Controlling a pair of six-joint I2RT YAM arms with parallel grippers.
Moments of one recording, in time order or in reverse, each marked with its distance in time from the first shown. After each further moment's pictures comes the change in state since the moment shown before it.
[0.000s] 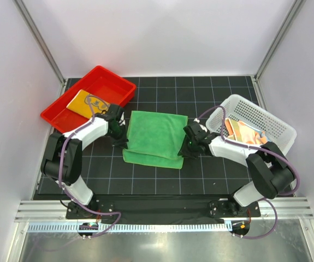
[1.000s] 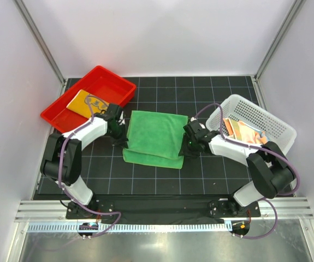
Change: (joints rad) left arm 0.011 -0.005 0.000 0.008 0.028 0.000; right arm -0.006 0.003 0.033 -0.053 -0.003 -0.143
